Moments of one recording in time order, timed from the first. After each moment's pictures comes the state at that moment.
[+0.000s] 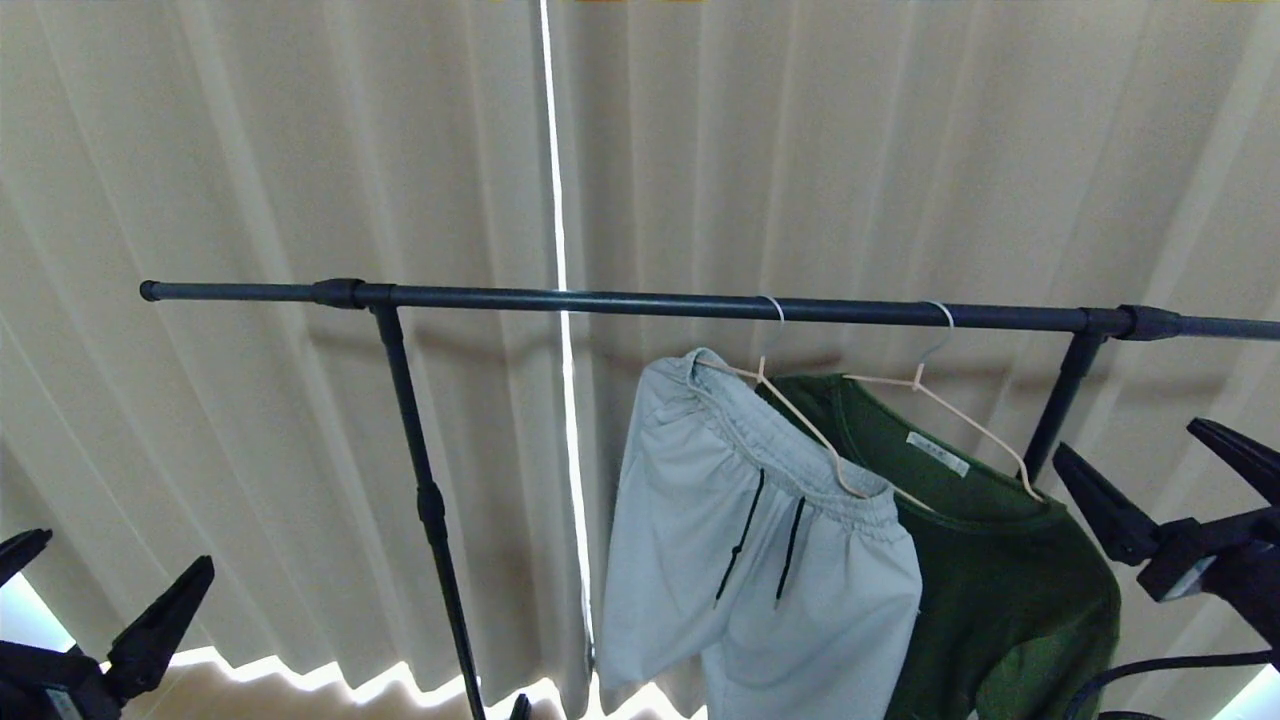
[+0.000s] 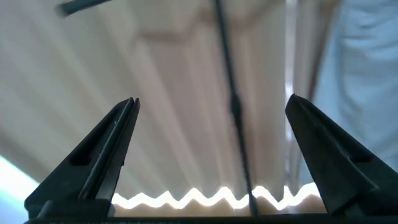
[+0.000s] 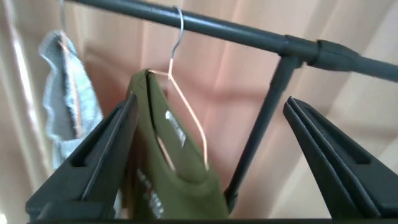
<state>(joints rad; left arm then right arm) -0.01 0.91 -0.02 -0.82 0.08 0.27 0.24 1.31 -0.01 -1.37 -0.17 -0.13</state>
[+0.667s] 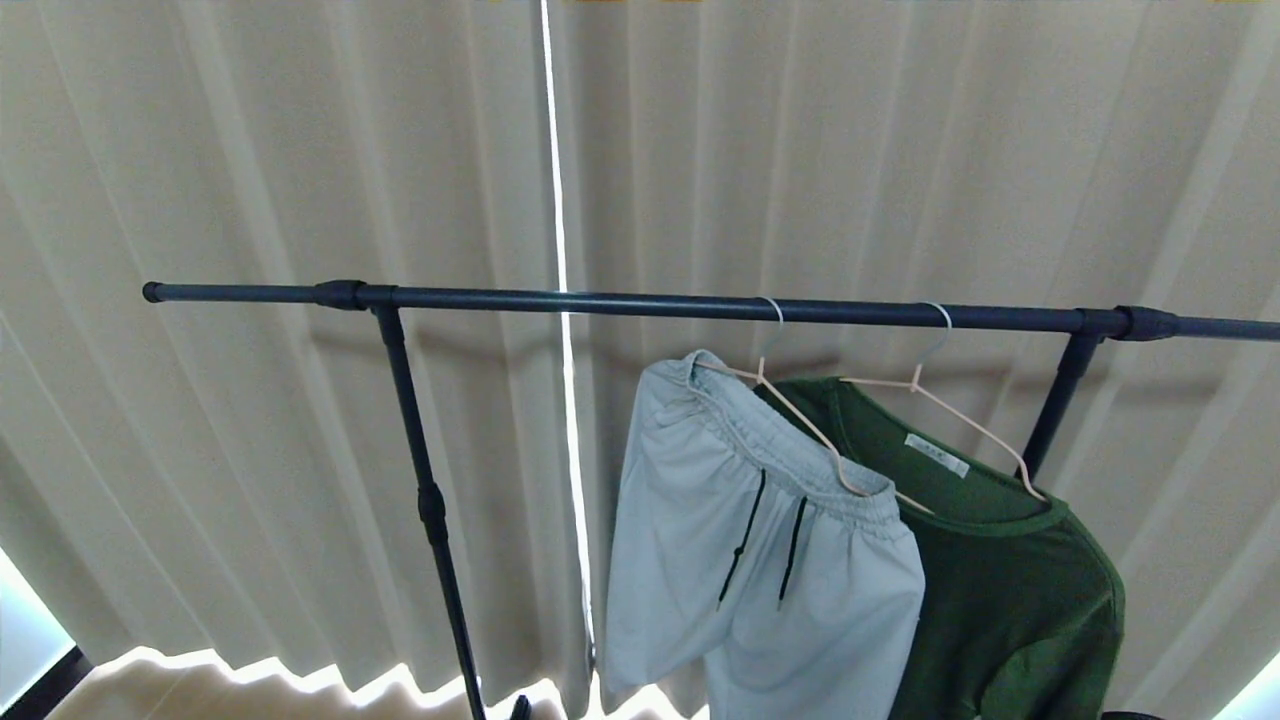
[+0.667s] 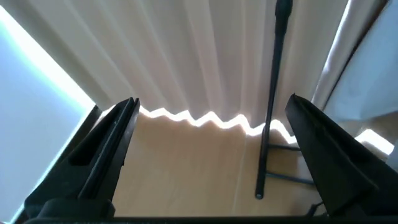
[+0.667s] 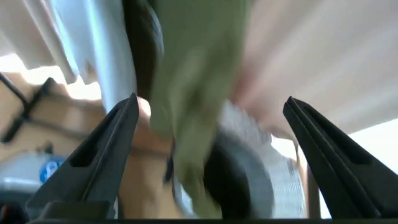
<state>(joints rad) 0.20 0.22 -0.12 0.15 0.05 0.20 0.14 0.59 -0.11 0.05 -0.18 -0.11</state>
